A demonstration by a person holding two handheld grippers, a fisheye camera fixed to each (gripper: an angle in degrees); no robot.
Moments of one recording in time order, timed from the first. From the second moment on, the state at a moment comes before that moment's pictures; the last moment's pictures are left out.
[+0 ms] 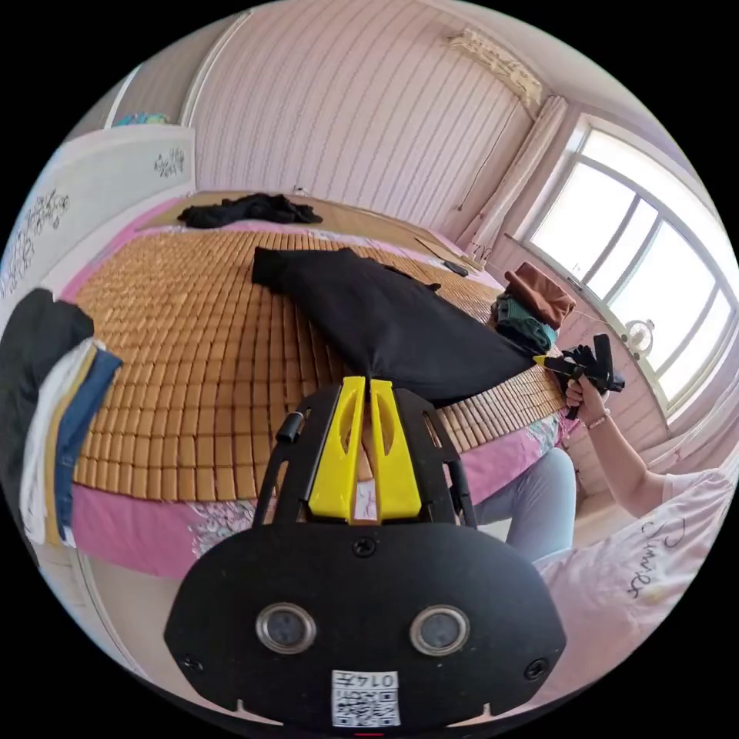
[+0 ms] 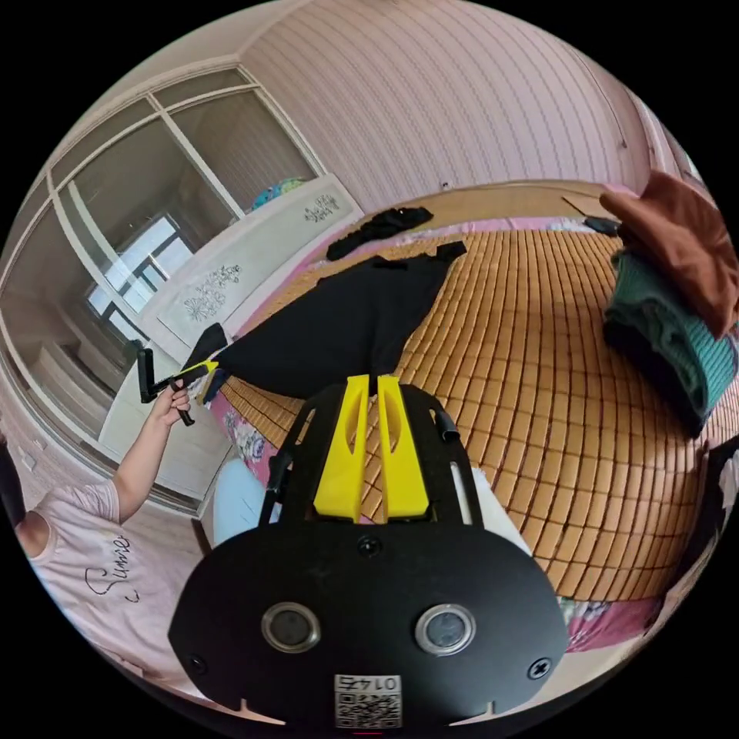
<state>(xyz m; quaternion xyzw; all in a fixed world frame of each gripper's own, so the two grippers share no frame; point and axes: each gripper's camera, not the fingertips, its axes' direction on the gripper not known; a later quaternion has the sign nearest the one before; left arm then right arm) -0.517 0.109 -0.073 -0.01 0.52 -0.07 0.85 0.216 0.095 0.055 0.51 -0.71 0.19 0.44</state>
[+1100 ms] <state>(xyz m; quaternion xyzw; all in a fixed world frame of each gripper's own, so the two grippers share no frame) -0.577 0.339 0.184 -0.12 0.56 -0.09 0.81 -0.014 0.108 0.164 0.41 -0.80 0.04 0.44</state>
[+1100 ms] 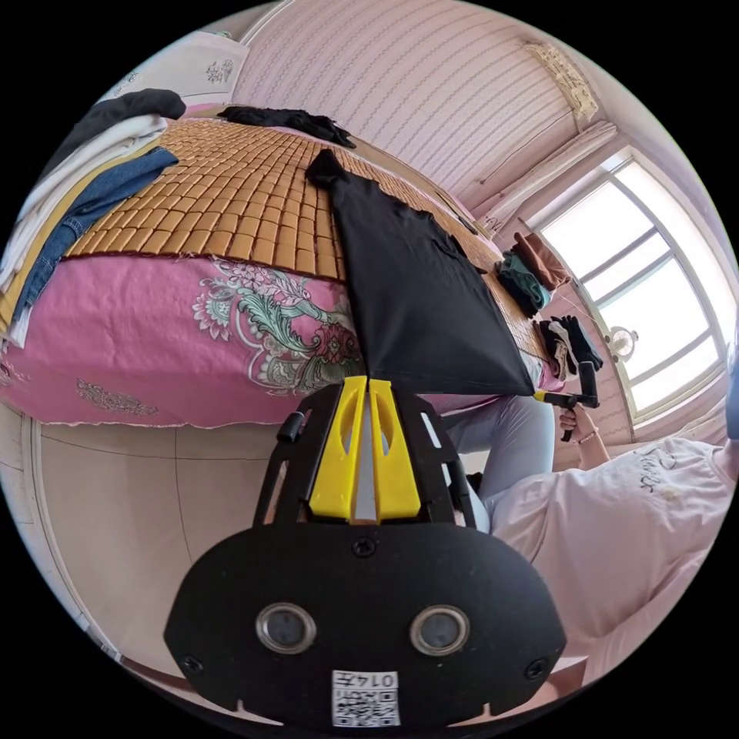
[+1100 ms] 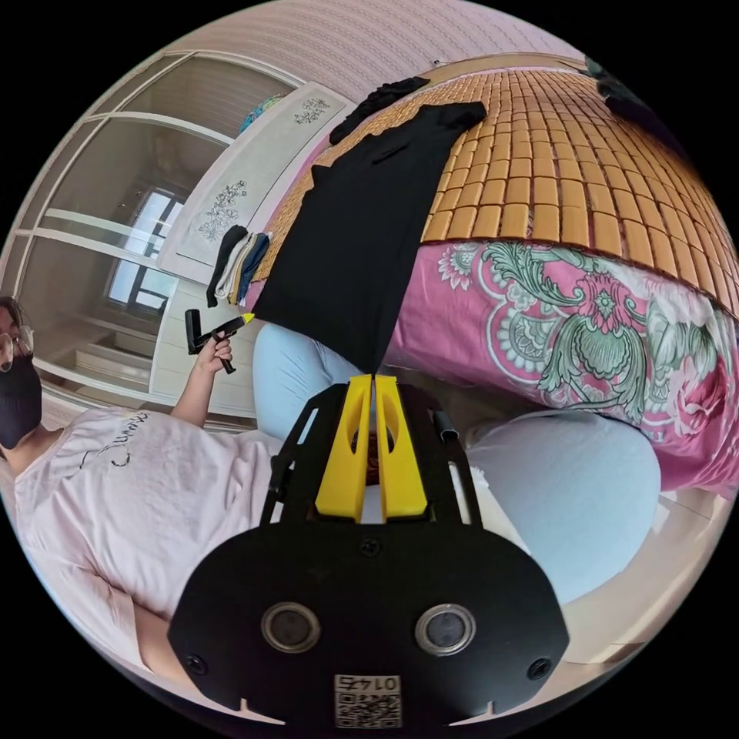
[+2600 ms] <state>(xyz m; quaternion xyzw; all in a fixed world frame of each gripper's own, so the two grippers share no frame) 0.032 0.217 0.359 -0.04 0.52 0.28 0.81 0.128 -0.153 0.263 0.45 -0.68 0.16 0.56</state>
